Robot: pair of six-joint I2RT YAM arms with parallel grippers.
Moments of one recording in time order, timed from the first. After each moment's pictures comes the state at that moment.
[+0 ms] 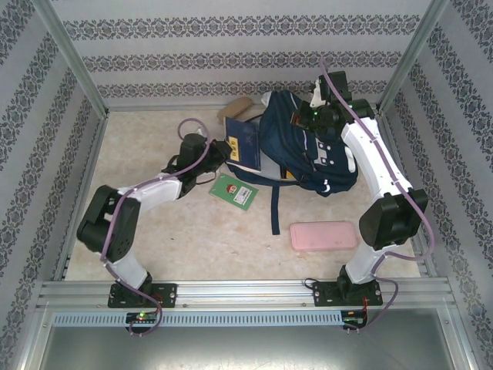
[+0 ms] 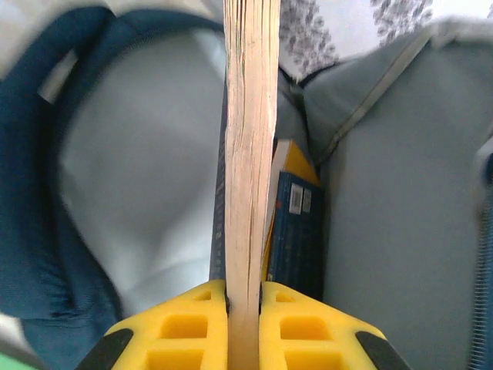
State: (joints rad) left arm -0.46 1.76 1.02 0.36 0.22 -1.13; right arm 0.20 1.73 1.80 -0.89 -0.33 0.53
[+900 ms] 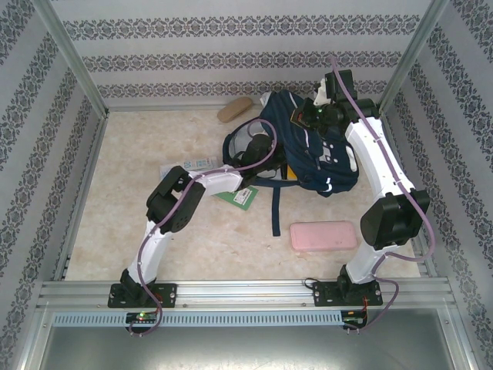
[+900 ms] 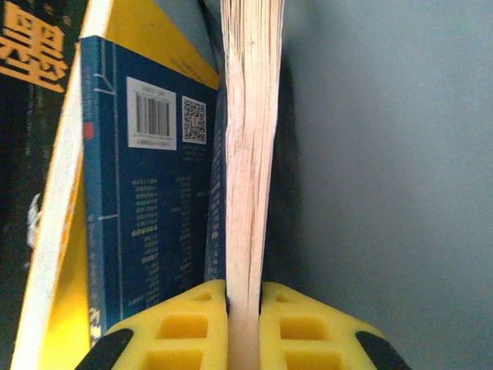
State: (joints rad) left arm -0.71 2.28 1.62 0.39 0.17 -1.19; right arm 0.17 1.73 1.80 -0.88 -0.44 0.62
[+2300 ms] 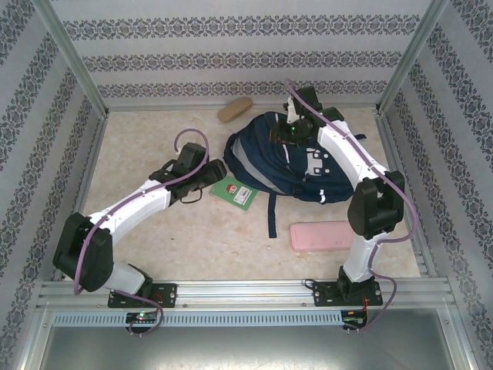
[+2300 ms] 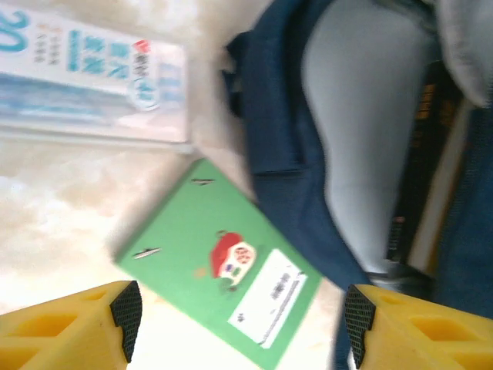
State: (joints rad) left arm -0.48 1.44 0.98 -0.36 -0.03 -0.84; right arm 0.31 1.86 1.71 -0.82 -0.25 0.39
